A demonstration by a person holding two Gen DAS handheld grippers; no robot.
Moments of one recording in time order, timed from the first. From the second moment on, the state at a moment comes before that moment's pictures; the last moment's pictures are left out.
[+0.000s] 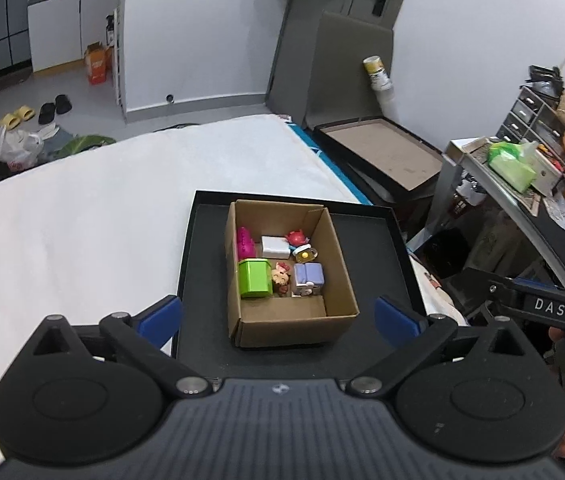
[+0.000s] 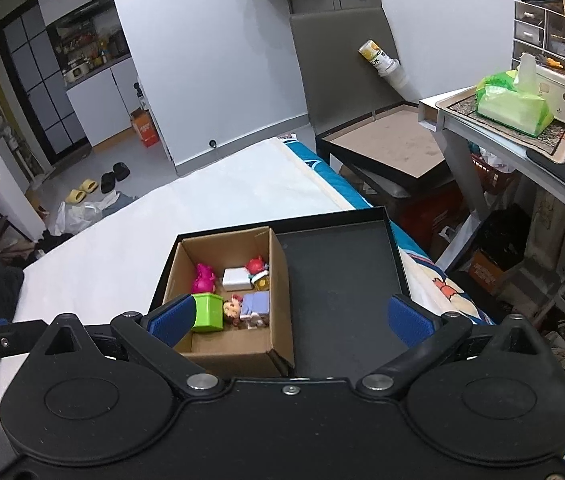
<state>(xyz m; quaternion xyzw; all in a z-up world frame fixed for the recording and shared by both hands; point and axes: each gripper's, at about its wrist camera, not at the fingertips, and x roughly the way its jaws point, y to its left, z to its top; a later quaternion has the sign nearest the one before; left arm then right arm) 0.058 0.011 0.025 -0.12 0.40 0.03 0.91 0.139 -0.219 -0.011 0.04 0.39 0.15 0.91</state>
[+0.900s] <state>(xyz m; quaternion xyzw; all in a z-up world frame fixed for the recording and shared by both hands) 0.010 0.004 0.040 -0.12 0.38 0.01 0.92 0.076 -0.228 0.035 0.00 0.36 0.19 0.91</state>
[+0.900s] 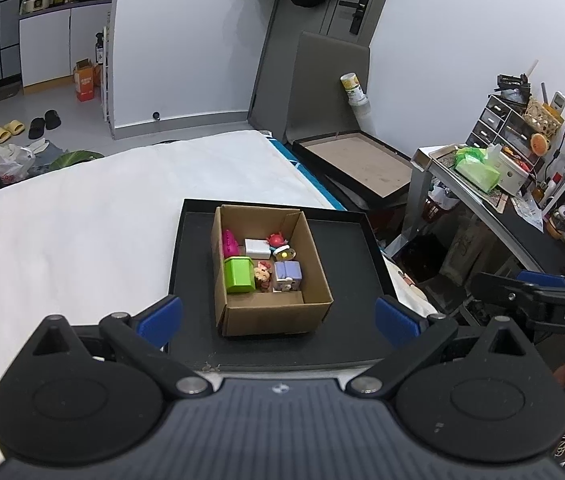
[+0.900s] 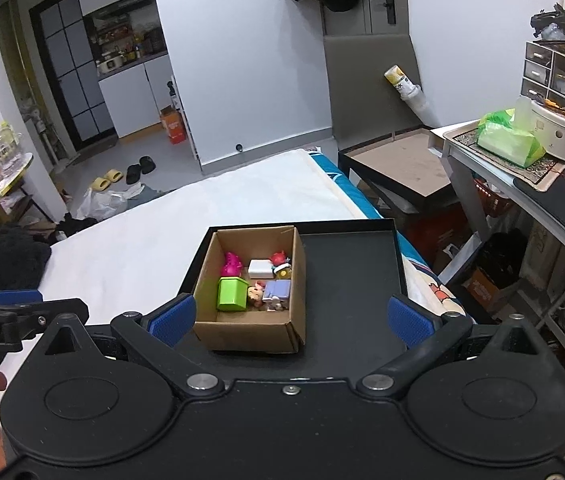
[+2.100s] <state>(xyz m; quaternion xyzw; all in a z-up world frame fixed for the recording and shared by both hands) -0.014 -0.003 0.048 -0.10 0.37 0.00 0.92 0.052 -0.228 0.047 0.00 0.35 0.21 0.92</state>
